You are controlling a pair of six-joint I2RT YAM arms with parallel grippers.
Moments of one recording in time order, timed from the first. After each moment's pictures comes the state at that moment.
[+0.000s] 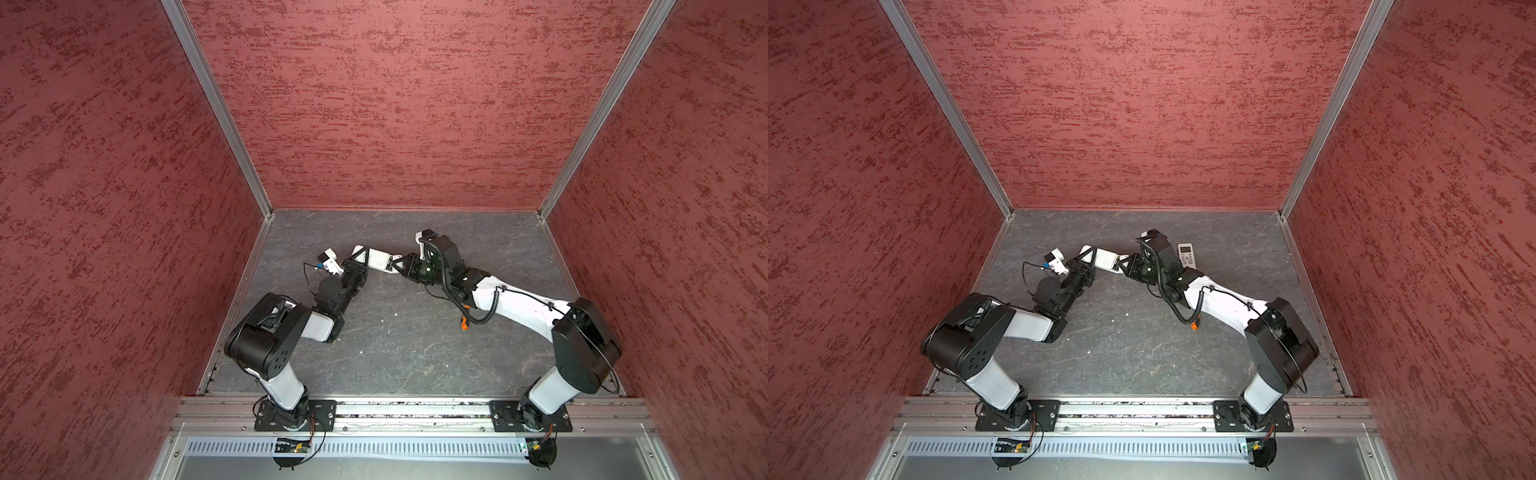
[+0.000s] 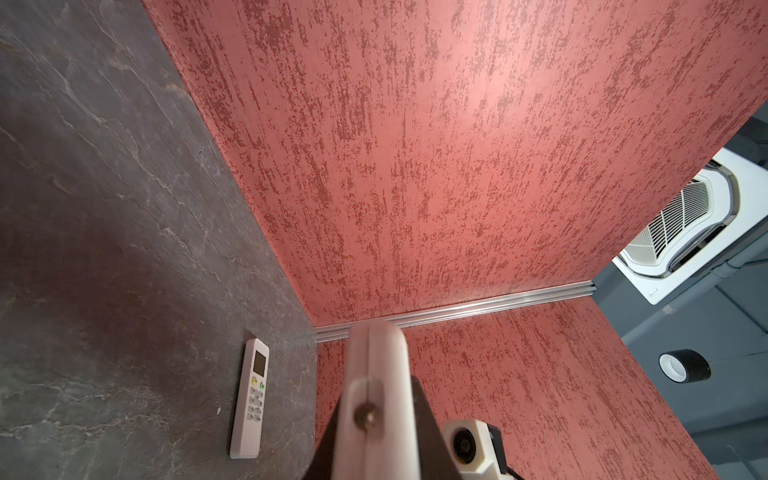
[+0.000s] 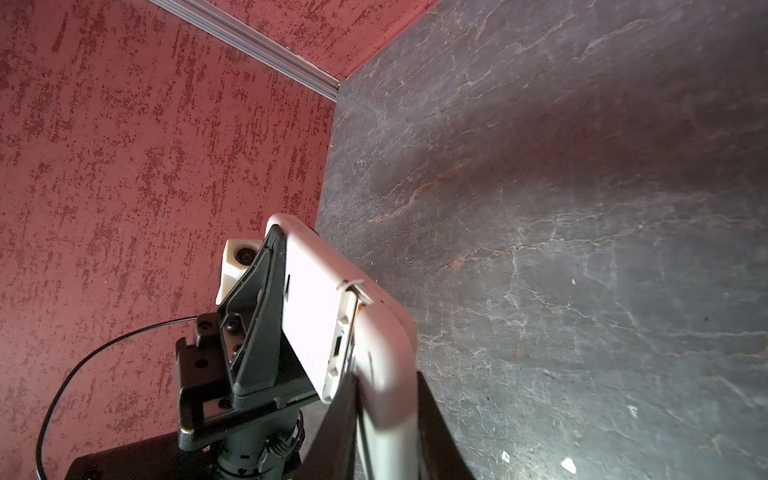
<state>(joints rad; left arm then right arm) -0.40 1.67 0.45 1.36 -0.01 -1.47 0.69 1.63 1.11 0.07 -0.26 0.96</state>
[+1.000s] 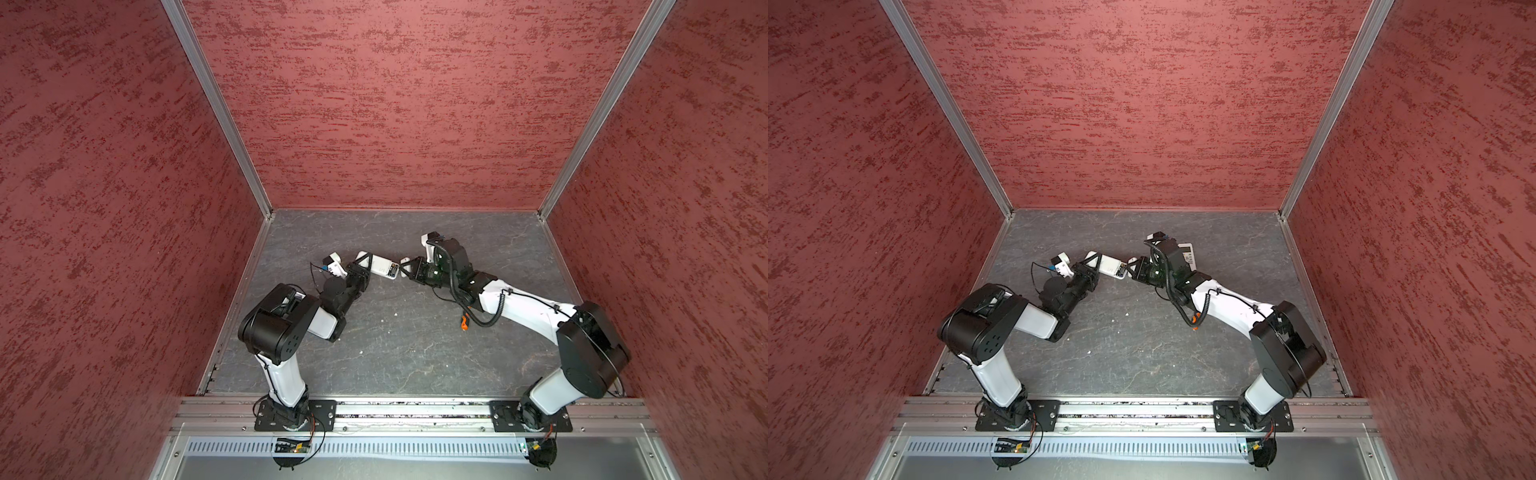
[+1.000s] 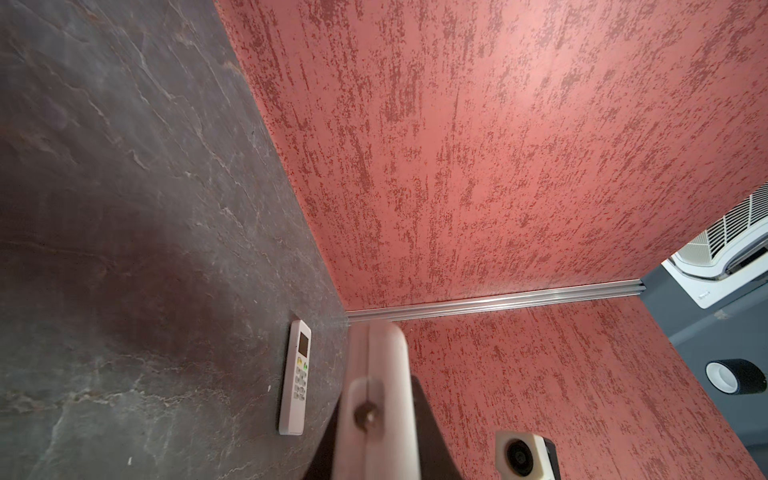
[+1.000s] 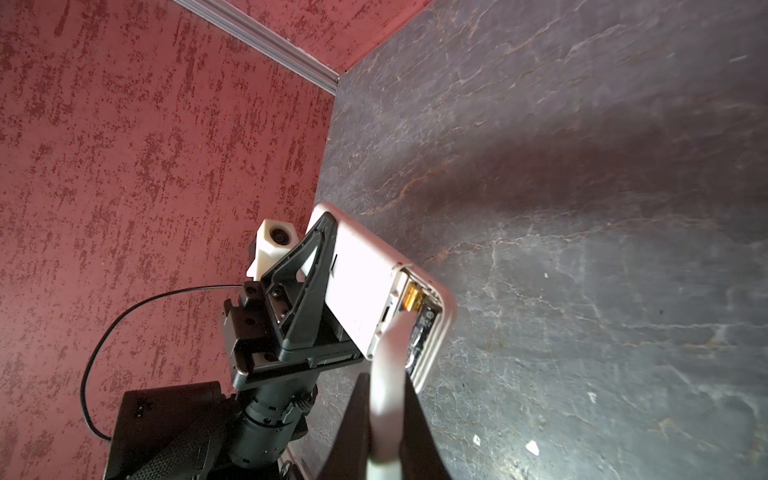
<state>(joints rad) -0.40 1.80 0.47 1.37 0.04 -1.46 0.62 1.58 1.02 0.11 -0.31 0.91</state>
